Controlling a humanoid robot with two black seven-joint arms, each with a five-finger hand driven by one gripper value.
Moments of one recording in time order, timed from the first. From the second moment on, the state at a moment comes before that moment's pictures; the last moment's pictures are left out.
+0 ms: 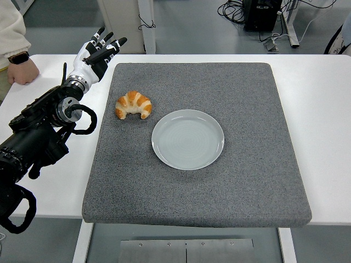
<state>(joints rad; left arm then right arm) -1.01 0.09 -0.66 -0.34 0.07 -0.17 -0.26 -0.13 0.00 0.01 0.13 -0.10 0.02 0.41</state>
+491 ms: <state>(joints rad) -1.02 0.10 -0.68 -0.34 0.07 -0.16 -0.26 -0.13 0.00 0.01 0.13 -0.10 0.02 0.41</state>
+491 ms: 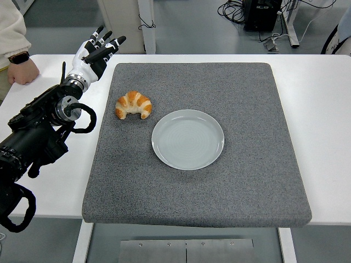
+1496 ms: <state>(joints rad) -1.03 0.41 -0.46 -0.91 0.15 0.01 -0.25 -0.13 0.00 0.01 0.13 -0.10 0.02 0.41</state>
